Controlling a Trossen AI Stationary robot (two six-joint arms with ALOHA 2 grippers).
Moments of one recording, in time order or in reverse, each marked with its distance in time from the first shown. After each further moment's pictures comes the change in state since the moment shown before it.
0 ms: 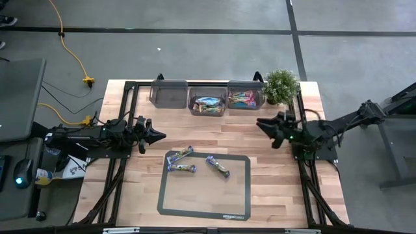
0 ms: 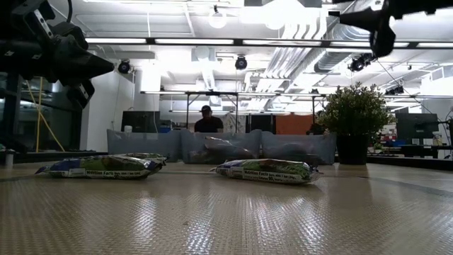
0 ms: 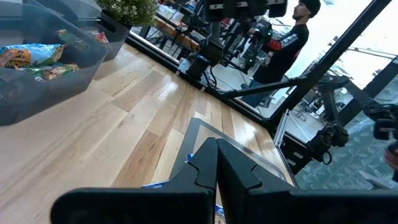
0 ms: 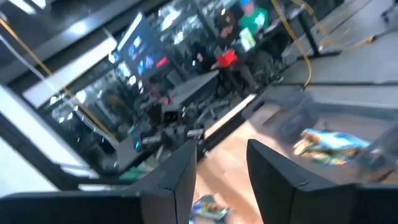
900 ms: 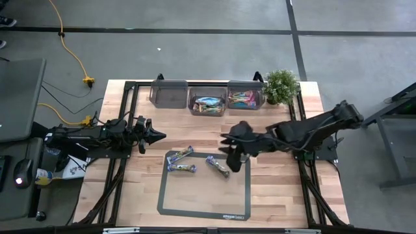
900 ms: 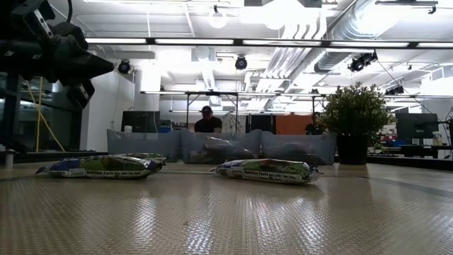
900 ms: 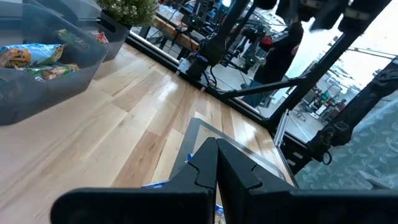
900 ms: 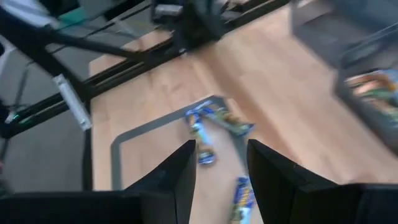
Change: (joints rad) left arm 0.000 0.000 0.000 0.000 0.000 0.000; right arm -0.021 0.863 1.003 -0.830 -0.313 0.067
